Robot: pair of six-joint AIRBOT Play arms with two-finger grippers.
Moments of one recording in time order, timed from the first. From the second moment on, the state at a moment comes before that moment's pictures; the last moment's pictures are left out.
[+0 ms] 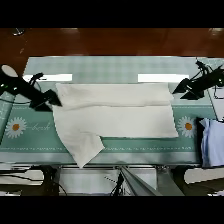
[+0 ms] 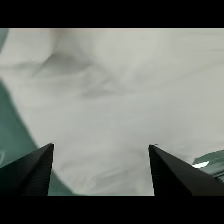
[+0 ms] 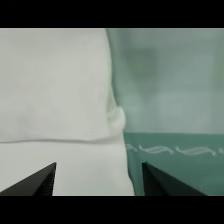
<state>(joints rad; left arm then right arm) 0.25 -1.52 1.16 1.17 -1.49 -1.41 -0.36 -1.61 1.35 -1.13 1.39 1.41</state>
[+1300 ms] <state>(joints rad) 0.20 -0.98 0.29 0.85 -1.18 -1.30 -0.74 -1.00 0.69 -0.78 1.27 1.29</state>
